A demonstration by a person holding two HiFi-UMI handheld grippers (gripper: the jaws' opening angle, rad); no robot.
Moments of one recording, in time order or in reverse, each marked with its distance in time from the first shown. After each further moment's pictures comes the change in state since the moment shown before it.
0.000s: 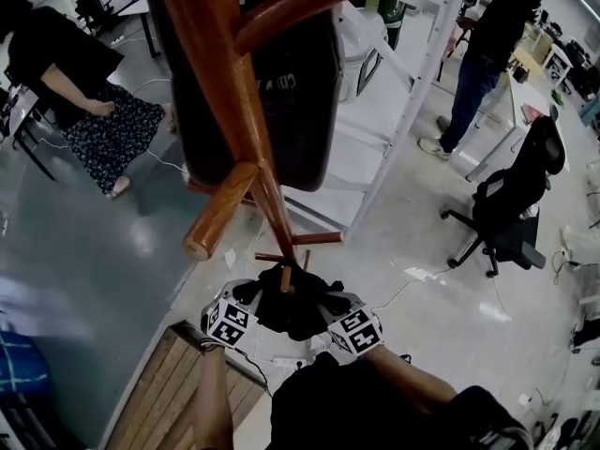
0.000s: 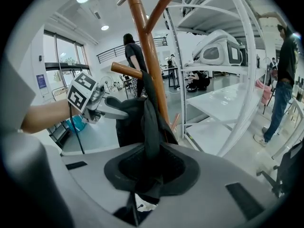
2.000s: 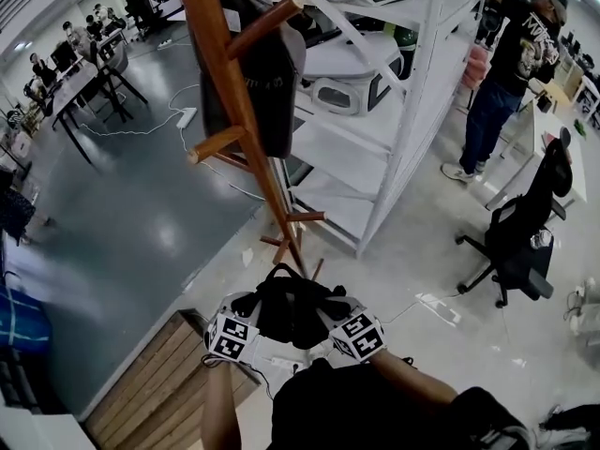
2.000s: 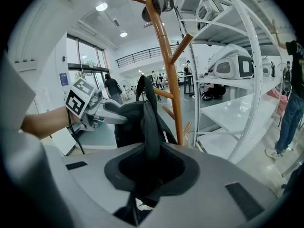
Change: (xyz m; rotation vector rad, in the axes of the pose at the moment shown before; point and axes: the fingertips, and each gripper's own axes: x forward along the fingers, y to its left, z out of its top) left arm -0.083 -0.082 0.018 -0.175 -0.013 0.231; right arm -0.084 0.029 -0.002 -0.122 -0.077 0.172
